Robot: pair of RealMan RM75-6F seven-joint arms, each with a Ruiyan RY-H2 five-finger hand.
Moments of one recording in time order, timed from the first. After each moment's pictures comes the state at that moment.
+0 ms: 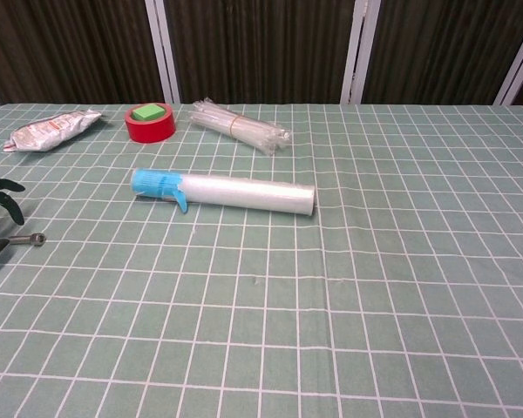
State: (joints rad) left arm -0.38 -1.78 -0.08 -0.61 1.49 1.19 -0.35; right arm 0.08 -1.07 -0.02 -1.65 -1.58 1.42 -0.07
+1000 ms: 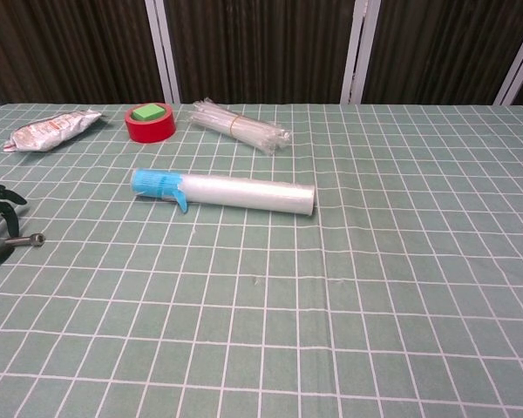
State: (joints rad) left arm -0.40 -1.87 -0.06 -0.42 1.48 1.17 -0.43; right arm 0.07 -1.07 -0.02 -1.65 -1.57 1.42 -0.07
